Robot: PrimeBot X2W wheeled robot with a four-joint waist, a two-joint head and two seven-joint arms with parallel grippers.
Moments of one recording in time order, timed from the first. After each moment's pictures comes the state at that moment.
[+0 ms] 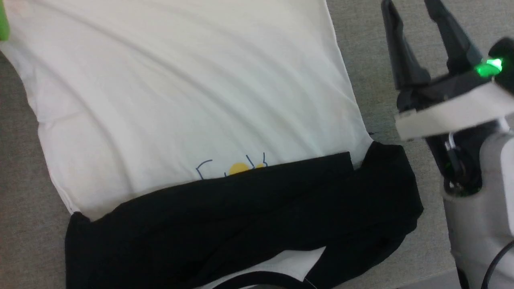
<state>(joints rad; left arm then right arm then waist) -1.06 0.72 -0.37 0.26 -0.45 0.18 0.77 -0.53 -0.11 0.11 -0.14 0.33 0.13 0.07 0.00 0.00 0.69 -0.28</state>
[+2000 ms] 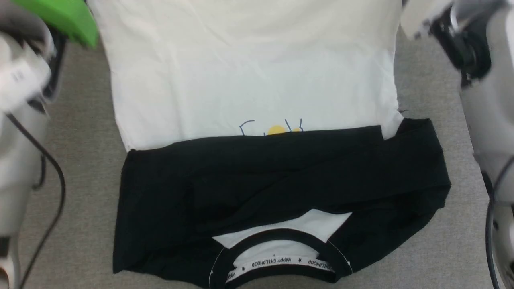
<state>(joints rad) -1.01 0.55 -0.42 0.29 -0.49 -0.01 -0.02 -1.06 -0.22 0.22 0.46 0.35 0.13 0.18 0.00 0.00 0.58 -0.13</state>
